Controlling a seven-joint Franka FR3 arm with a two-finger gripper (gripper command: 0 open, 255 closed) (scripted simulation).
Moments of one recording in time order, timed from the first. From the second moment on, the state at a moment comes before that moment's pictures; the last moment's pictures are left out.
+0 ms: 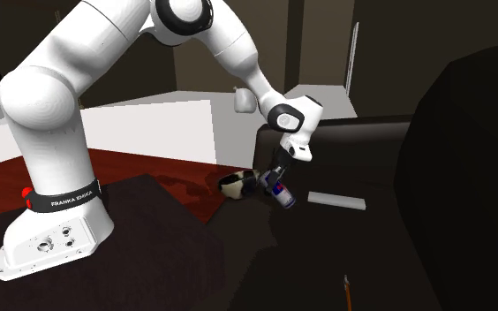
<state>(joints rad) -0.04 0.81 -0.20 -1.69 0.47 2.16 0.67</state>
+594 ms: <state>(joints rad) -0.04 0.80 -0.20 -1.70 0.47 2.15 0.68</state>
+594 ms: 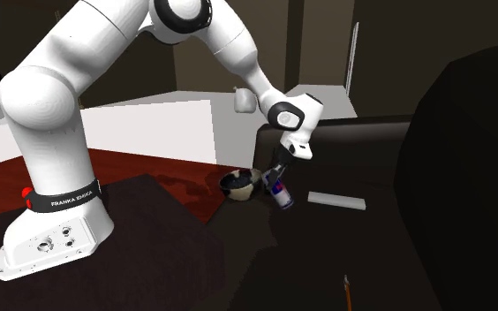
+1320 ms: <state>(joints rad) -0.03 0.69 -0.22 -1.72 0.44 2.08 0.71</state>
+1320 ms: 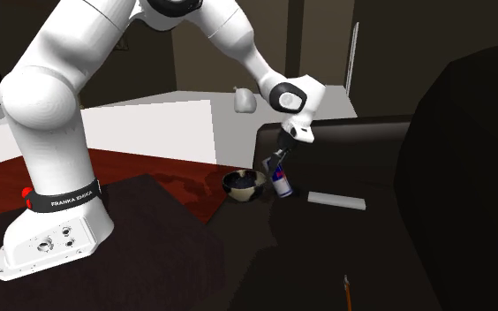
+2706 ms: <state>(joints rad) -0.01 0.51 -0.26 -1.72 0.37 1.90 0.77</state>
